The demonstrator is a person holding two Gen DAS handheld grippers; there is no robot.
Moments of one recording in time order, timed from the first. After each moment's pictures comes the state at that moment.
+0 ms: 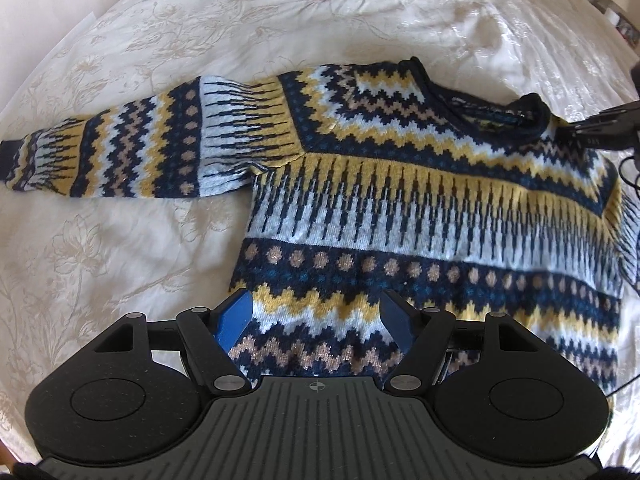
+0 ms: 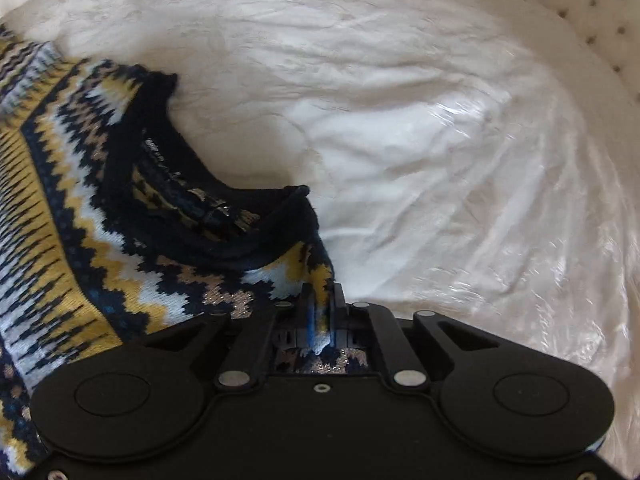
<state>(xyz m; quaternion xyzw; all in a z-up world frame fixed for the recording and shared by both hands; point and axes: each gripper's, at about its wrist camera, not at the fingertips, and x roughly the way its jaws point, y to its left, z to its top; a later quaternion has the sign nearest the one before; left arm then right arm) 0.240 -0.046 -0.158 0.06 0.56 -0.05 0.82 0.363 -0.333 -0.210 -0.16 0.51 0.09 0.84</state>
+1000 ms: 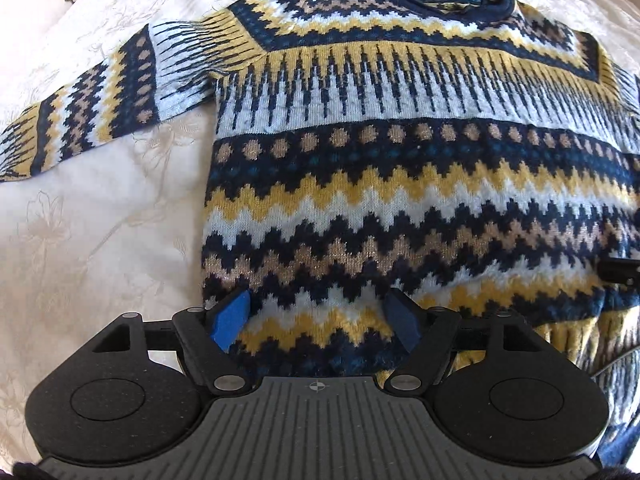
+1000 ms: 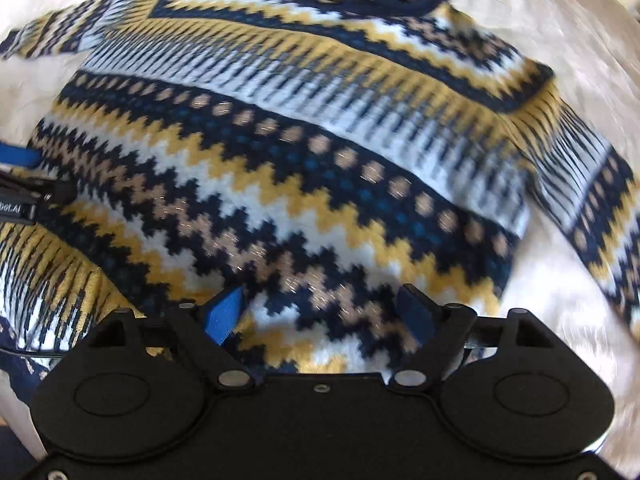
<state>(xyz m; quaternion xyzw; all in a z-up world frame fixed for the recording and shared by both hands) 0.194 -0.028 -0.218 0.15 0.57 -0.11 0.80 0.123 -0.230 -0.230 -0.01 0.58 0.01 0.81</state>
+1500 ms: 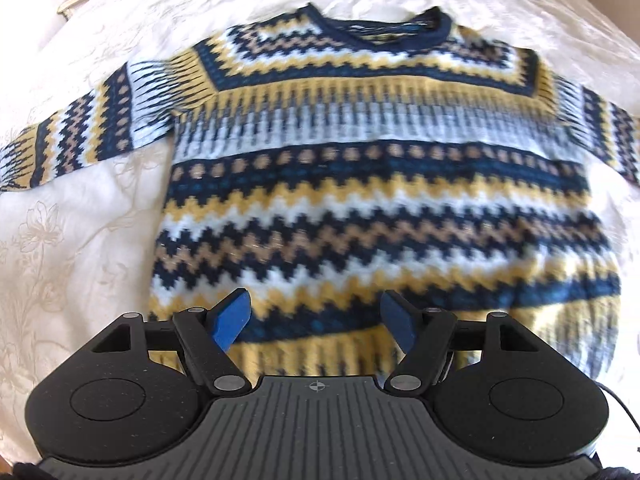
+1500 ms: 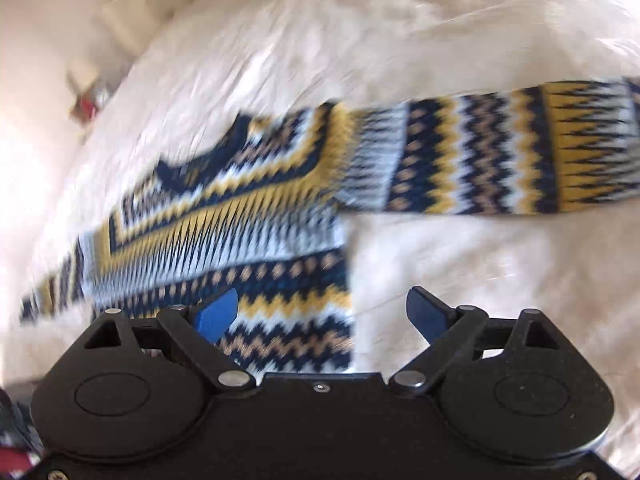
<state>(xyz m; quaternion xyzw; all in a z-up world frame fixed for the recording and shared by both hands) 0.153 -0.069 -0.174 0.13 0.55 -0.14 0.81 0.031 -0.361 -0.157 0.30 0.42 -0.13 0.85</state>
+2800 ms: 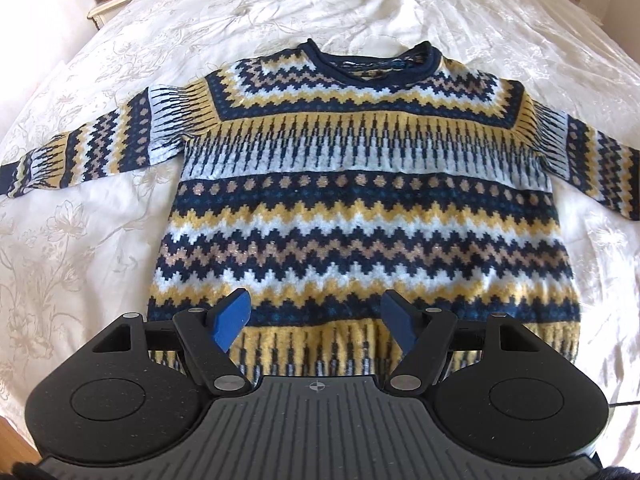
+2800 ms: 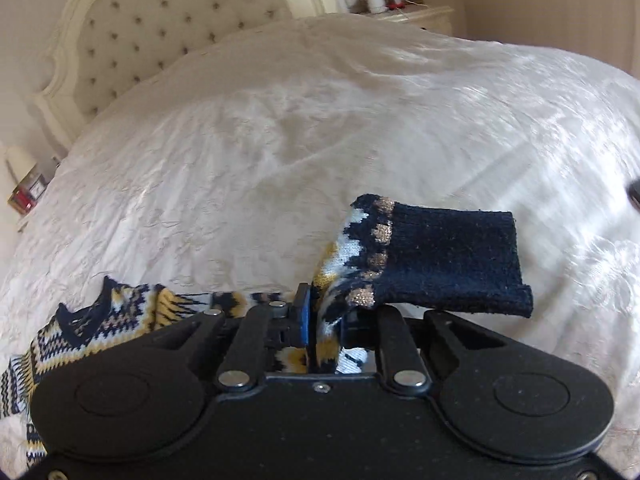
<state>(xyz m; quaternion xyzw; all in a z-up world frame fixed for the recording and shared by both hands) 0.130 -0.091 -0.141 0.11 0.53 -0.10 0.83 0.031 -0.508 -0.113 0.25 0.34 -0.23 0.87</state>
